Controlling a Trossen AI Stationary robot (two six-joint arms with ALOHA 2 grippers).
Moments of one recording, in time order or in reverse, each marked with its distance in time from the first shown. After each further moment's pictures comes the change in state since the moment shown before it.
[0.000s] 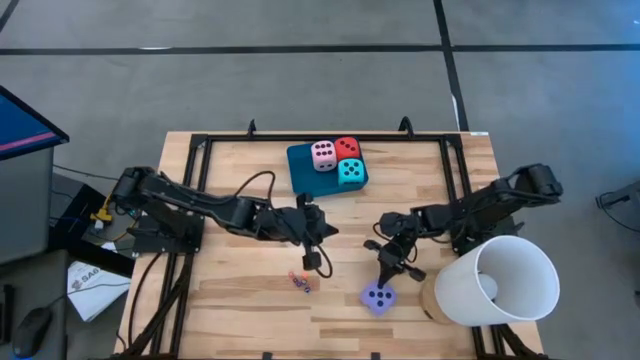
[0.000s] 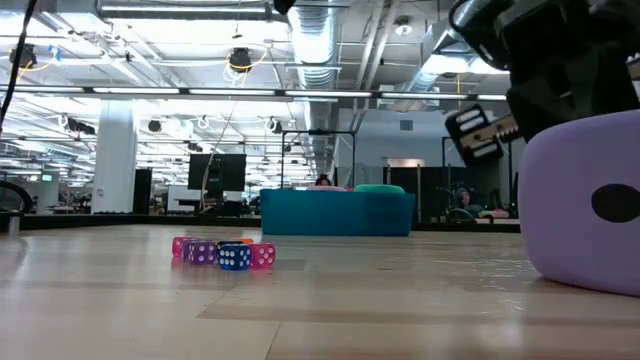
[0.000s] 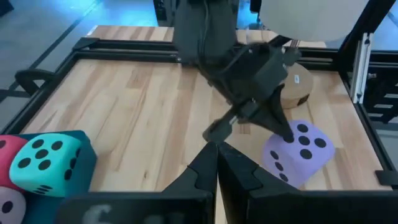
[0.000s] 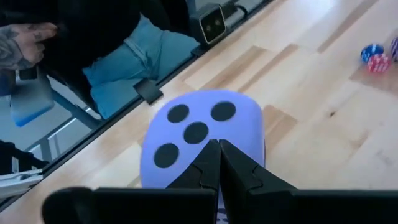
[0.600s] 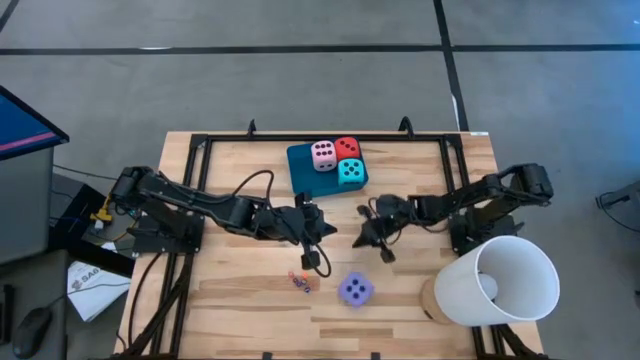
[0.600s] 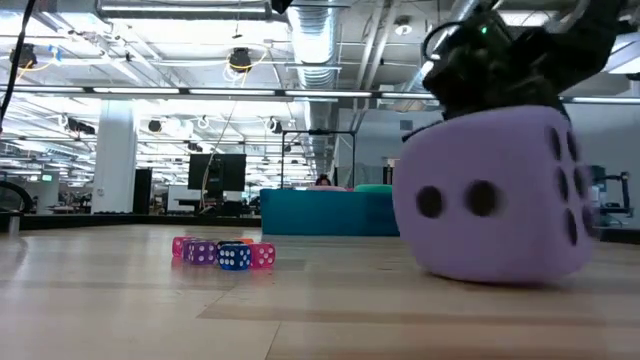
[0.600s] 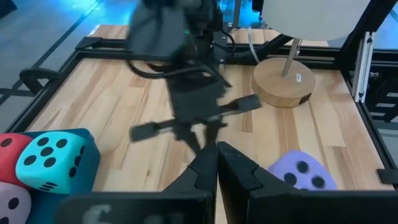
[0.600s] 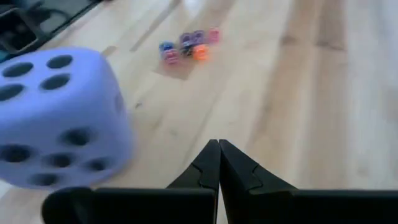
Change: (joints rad) left arm 0.000 -0.009 0.000 -0.016 -0.006 -0.001; right arm -0.152 0.049 -0.002 0.151 0.385 0.010
